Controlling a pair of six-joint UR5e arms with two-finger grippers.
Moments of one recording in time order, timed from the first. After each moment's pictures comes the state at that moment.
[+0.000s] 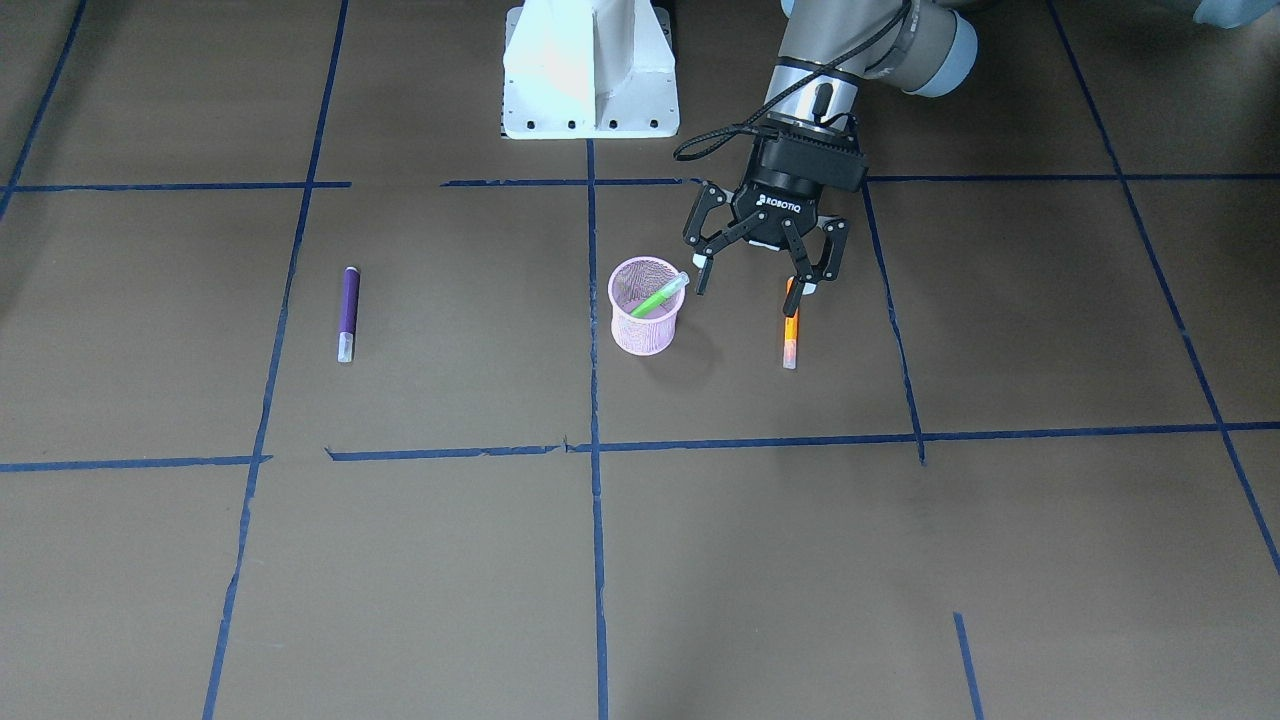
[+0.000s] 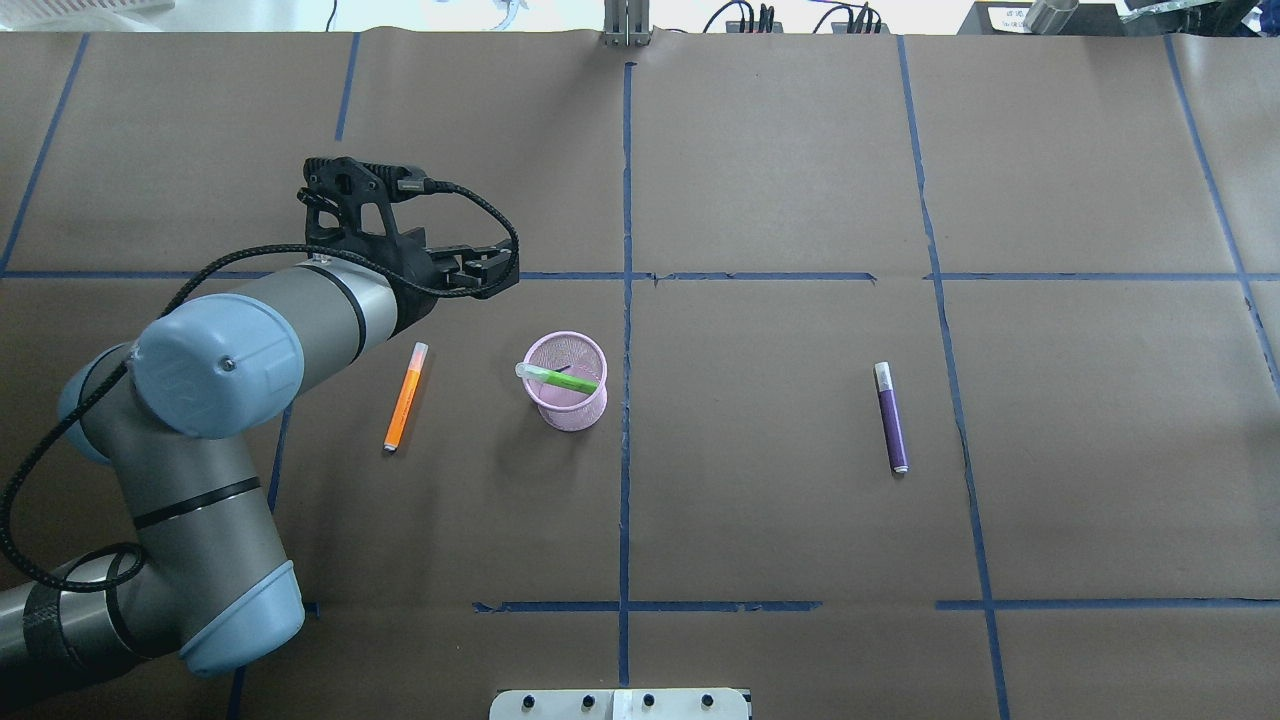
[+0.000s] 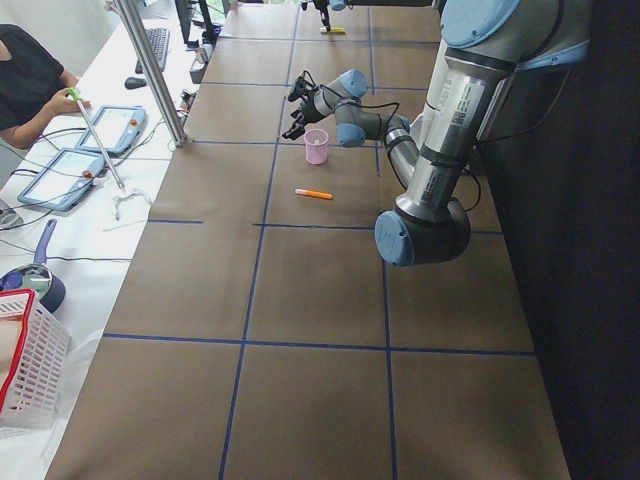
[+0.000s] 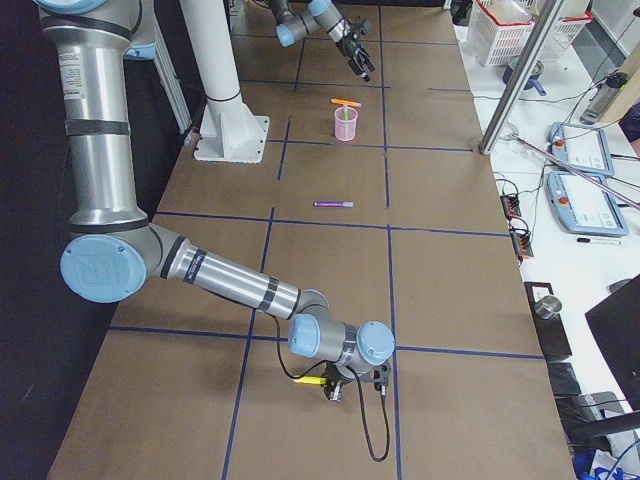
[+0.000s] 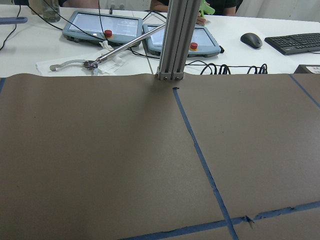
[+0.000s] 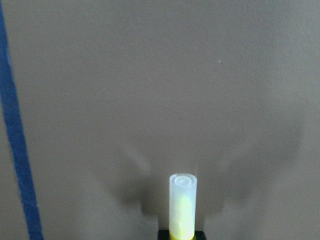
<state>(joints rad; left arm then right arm) -0.52 -1.98 -1.92 -2.08 -1.30 -1.06 1.41 -1.51 1.14 -1.41 2.33 -0.03</state>
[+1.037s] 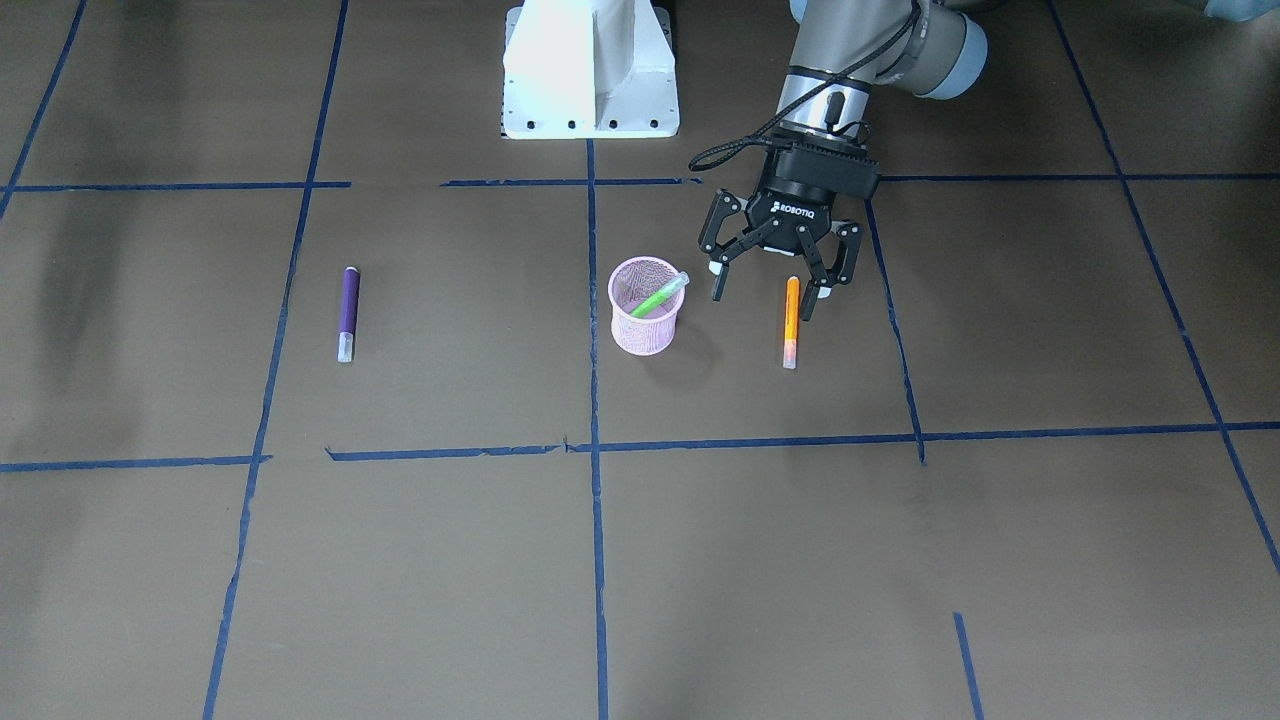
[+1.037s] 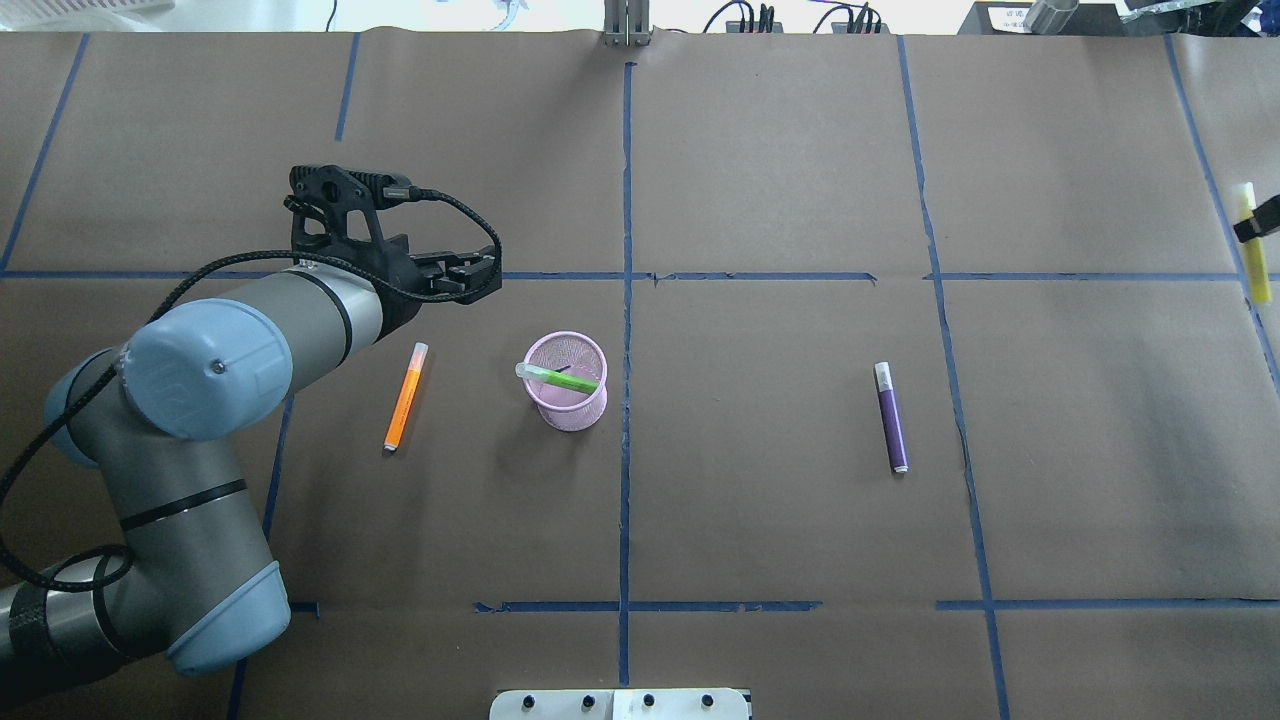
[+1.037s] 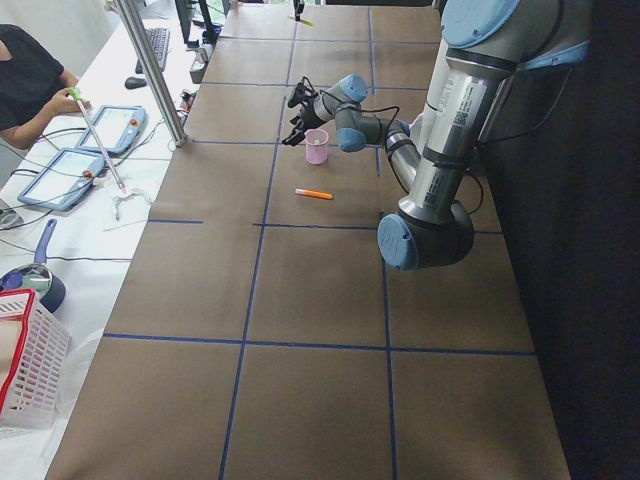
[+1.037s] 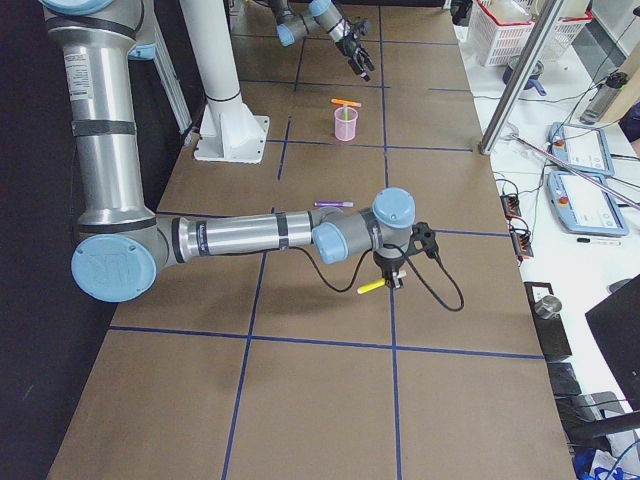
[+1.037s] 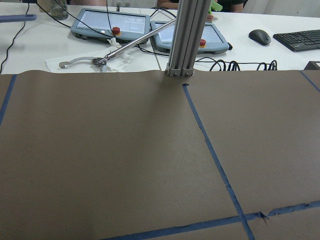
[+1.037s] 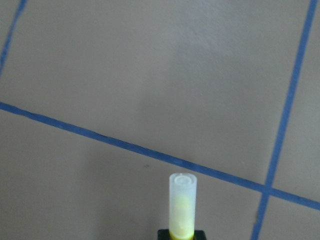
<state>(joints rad) -0.53 -1.95 -1.91 -2.07 -1.32 -1.07 1.31 -1.49 1.70 -1.24 2.33 0.24</state>
